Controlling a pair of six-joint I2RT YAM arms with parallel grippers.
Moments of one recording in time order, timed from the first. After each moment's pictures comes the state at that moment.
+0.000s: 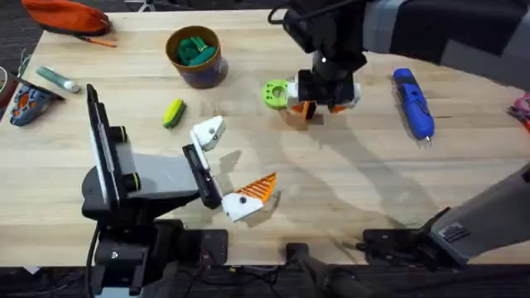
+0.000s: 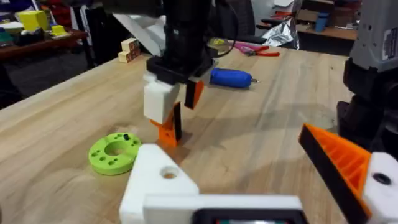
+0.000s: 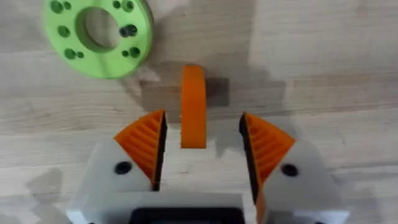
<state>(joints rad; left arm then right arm) 0.00 0.01 0.01 -0.11 1.11 0.08 0.60 1.83 1.43 -1.08 0.14 0.68</state>
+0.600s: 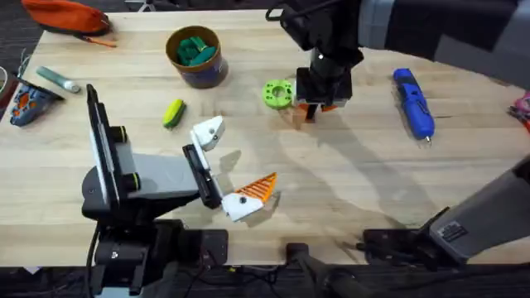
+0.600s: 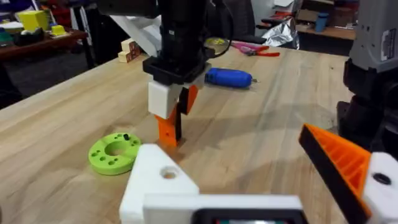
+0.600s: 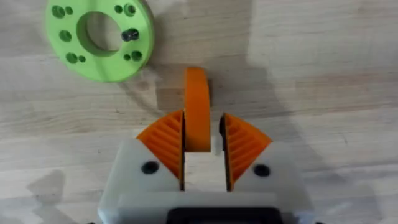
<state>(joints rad) 0.00 0.01 0.01 -0.11 1.11 0.08 0.60 1.85 1.46 -1.10 0.14 0.68</state>
